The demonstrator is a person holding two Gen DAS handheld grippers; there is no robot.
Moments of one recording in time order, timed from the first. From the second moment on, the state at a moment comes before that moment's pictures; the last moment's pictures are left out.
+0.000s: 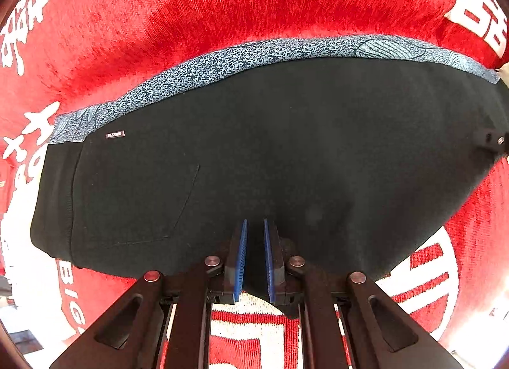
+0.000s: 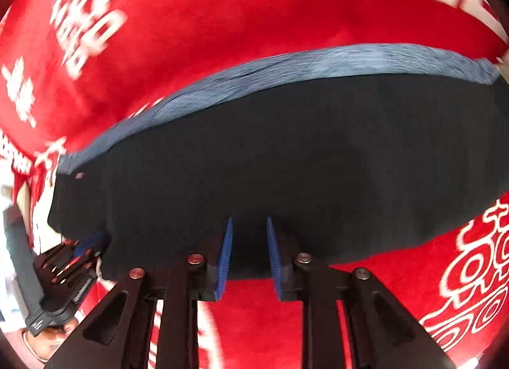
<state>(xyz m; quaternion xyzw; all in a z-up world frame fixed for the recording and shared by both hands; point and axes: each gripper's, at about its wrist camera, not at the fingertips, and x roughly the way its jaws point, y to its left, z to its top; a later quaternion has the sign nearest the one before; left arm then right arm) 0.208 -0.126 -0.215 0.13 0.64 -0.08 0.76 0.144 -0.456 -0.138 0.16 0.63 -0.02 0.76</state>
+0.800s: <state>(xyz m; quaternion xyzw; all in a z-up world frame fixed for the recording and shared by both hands) 0.229 -0.189 -0.171 0.10 0.63 -0.09 0.76 0.110 -0.504 -0.103 0.17 0.62 -0.01 0.77</state>
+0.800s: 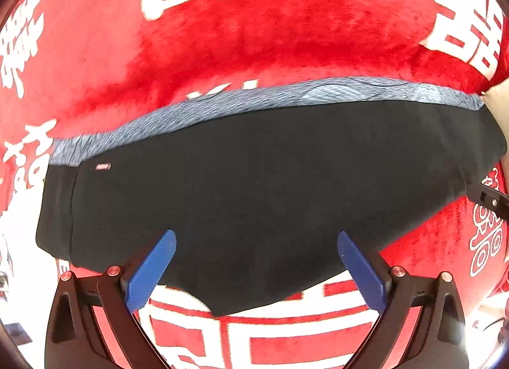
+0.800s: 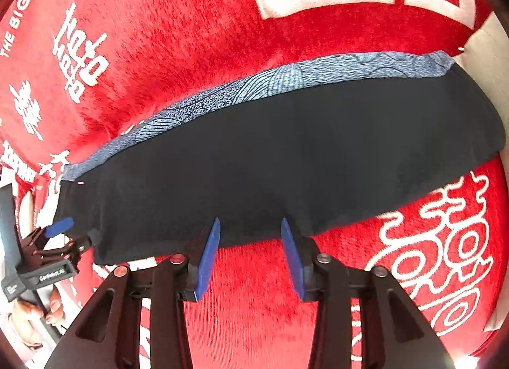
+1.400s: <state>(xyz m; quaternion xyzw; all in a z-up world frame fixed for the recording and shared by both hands) 0.235 -0.322 -0.175 0.15 0.63 -0.14 0.74 0.076 -0.594 -0.078 0.21 0.60 -0.06 0.77</state>
